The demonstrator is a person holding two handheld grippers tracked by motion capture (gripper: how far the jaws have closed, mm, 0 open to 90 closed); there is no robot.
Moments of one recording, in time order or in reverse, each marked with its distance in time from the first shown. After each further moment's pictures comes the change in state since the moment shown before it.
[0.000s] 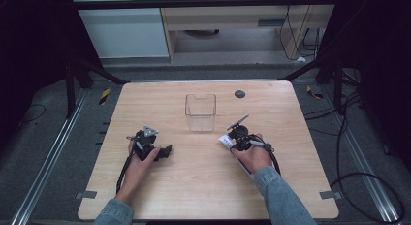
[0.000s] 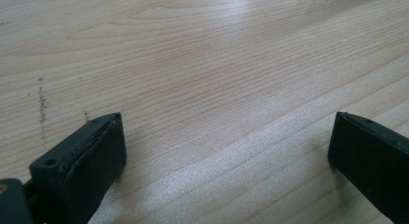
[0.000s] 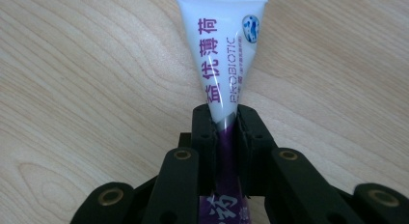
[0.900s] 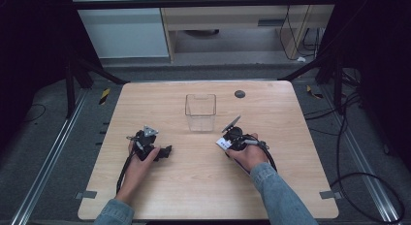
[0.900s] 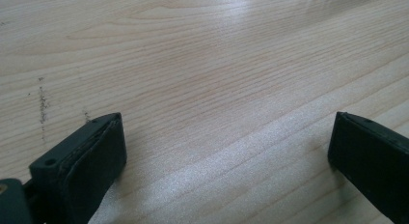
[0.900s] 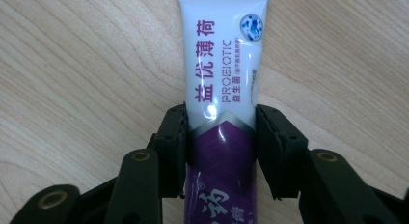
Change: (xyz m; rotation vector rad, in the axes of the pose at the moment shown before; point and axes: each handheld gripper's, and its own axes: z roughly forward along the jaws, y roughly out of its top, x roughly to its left) left arm 0.000 0.000 0.000 0.000 0.001 -0.002; right arm 0.009 0.008 0.014 0.078 -0.028 -0.073
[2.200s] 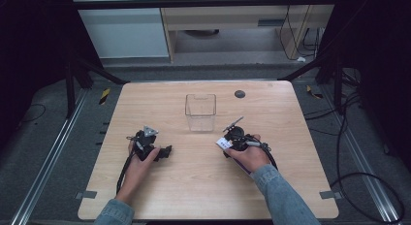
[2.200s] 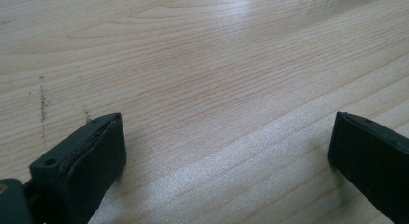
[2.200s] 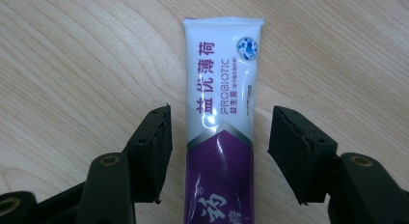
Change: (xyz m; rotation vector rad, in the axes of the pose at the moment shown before) left arm 0.000 0.000 0.000 -0.001 0.003 -0.003; right arm 0.001 -0.005 -0.006 -0.097 -0.009 -0.018
